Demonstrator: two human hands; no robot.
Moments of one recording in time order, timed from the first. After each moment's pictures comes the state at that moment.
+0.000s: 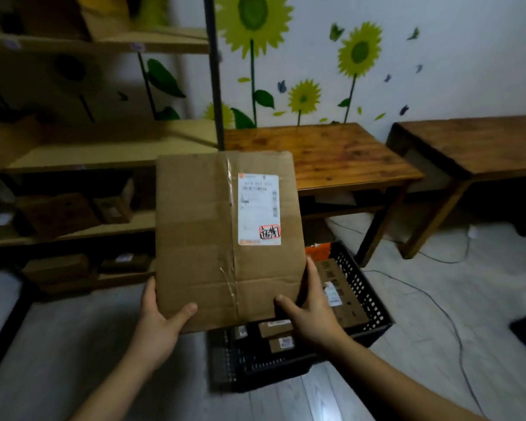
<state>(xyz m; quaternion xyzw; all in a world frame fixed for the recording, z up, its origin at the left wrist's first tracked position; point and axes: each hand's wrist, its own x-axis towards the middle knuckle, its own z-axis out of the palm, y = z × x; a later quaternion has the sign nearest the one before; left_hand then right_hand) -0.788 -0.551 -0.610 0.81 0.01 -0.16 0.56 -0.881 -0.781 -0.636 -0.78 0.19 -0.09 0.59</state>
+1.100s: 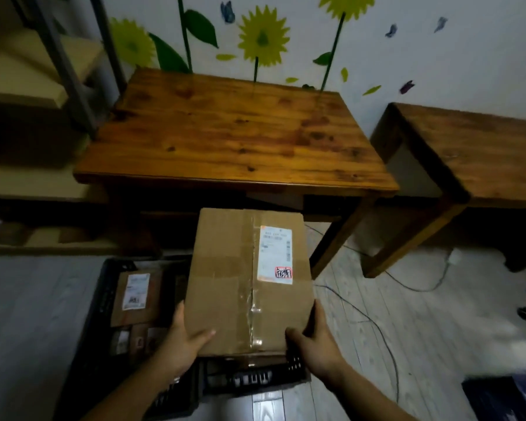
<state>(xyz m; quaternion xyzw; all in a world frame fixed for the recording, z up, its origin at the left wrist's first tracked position) -0.740 -1.004 -0.837 0.75 0.06 -0.32 0.57 -0.843 -1.244 -0.831 -0.74 0.31 0.06 0.59</state>
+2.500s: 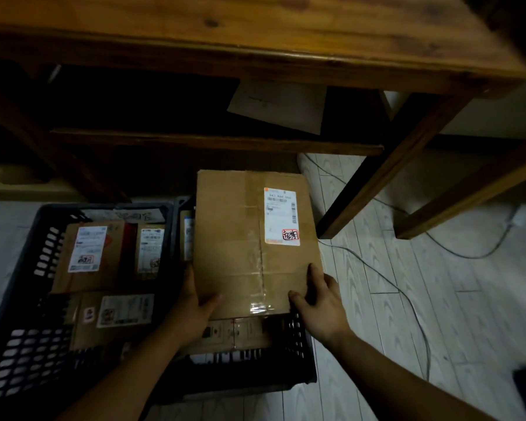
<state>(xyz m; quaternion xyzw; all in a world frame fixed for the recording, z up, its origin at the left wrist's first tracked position) -0.696 -1.123 -1.061 0.84 0.06 -0.34 0.42 -0.780 -1.359 -1.058 -0.85 0.31 0.13 0.42</state>
